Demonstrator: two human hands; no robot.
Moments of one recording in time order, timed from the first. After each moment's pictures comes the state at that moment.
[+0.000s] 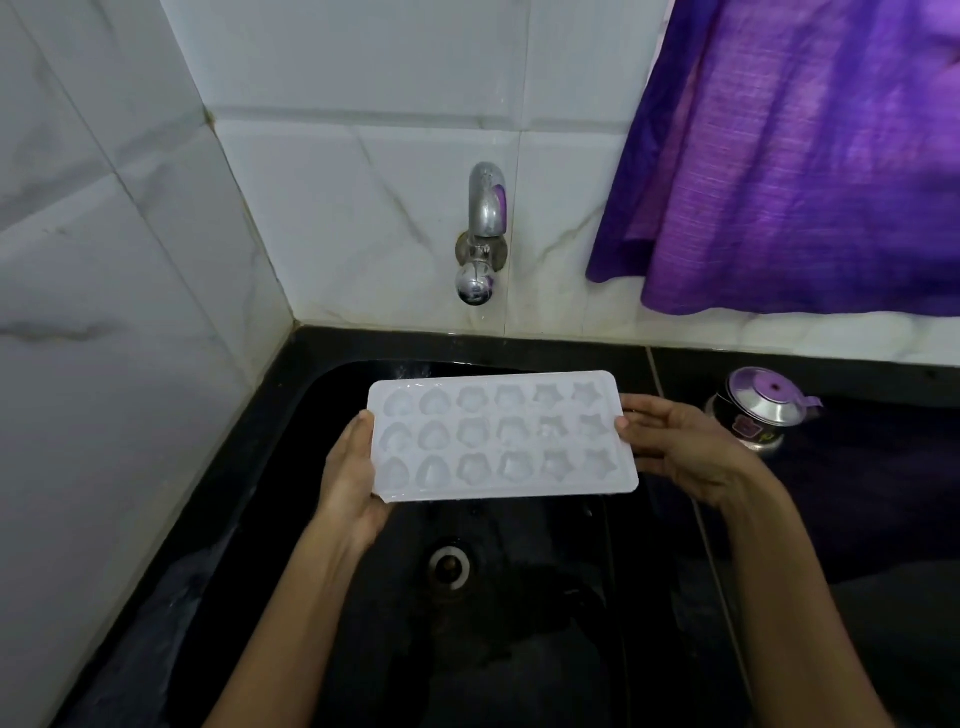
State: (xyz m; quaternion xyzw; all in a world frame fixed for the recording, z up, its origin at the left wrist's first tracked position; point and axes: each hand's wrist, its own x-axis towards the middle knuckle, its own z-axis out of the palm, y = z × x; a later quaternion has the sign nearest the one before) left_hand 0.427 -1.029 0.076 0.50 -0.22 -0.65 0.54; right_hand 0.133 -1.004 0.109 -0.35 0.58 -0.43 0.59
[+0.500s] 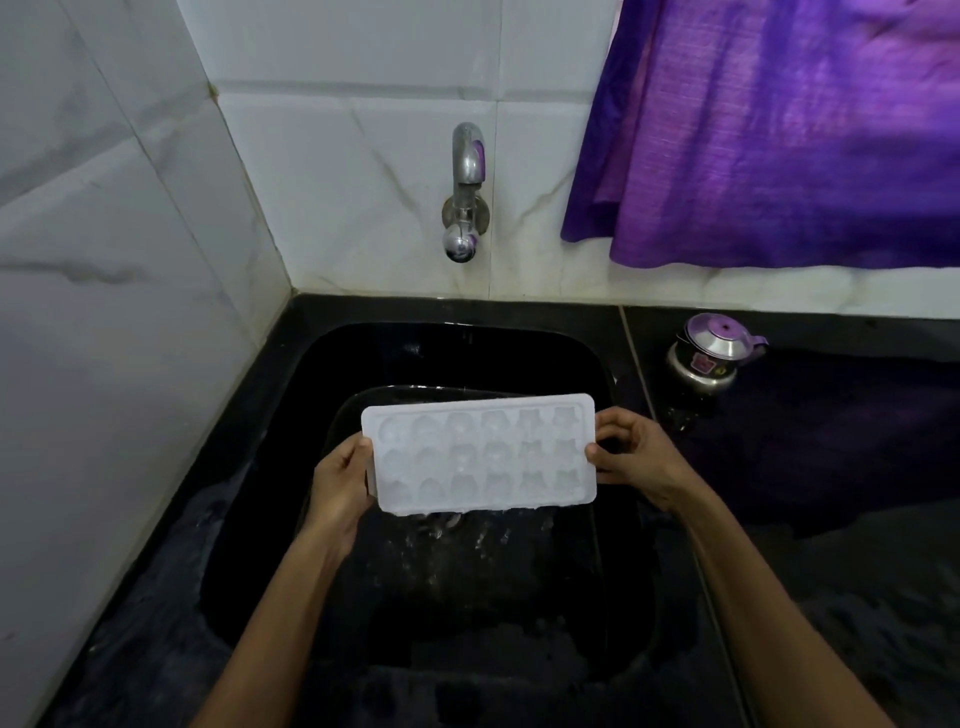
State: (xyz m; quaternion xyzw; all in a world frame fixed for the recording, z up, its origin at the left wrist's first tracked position) left_hand 0.451 -0.951 0.045 0.60 -0.37 -0.54 0.45; right_hand 0.145 -0.928 0.052 -0.45 0.59 -0.42 0.52
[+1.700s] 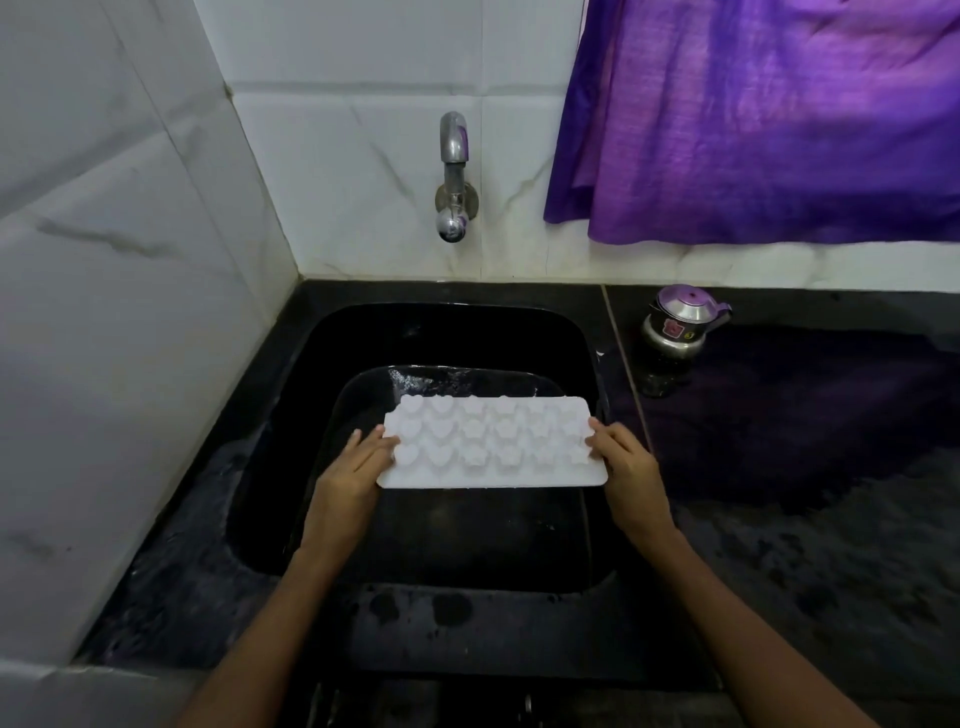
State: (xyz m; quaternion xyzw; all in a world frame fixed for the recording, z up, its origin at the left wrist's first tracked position) left_hand 0.476 -0.894 0.005 0.44 -0.82 0.02 0.38; right_hand 0.166 -0.846 0.013 -0.69 0.60 -0.41 -0.02
